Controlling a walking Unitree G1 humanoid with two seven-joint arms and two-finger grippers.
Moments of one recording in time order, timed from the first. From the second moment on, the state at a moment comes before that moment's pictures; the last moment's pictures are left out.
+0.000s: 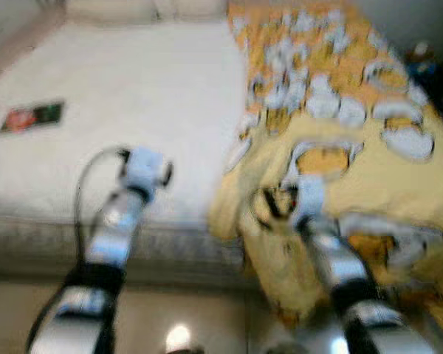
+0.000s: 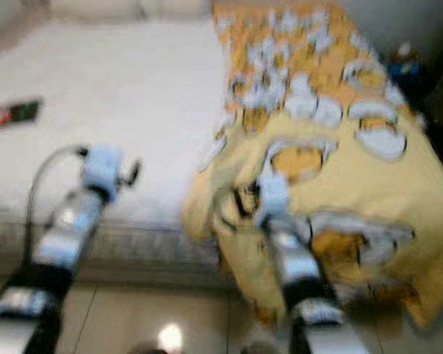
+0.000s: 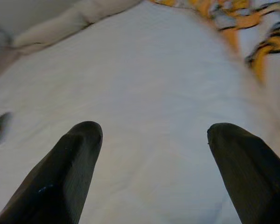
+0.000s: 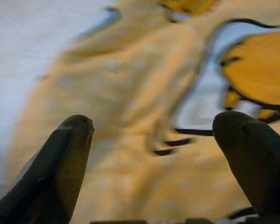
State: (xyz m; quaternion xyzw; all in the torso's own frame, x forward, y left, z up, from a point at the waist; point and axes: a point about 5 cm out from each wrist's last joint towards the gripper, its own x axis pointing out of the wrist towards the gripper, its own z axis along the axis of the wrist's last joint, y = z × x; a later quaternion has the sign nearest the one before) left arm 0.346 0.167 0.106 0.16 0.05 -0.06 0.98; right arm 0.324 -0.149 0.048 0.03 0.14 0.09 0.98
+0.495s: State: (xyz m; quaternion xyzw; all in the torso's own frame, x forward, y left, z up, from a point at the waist) left arm 0.346 0.180 0.114 0.17 0.04 -0.03 0.98; right arm 0.339 -0.131 0.063 0.05 0.12 0.13 0.98
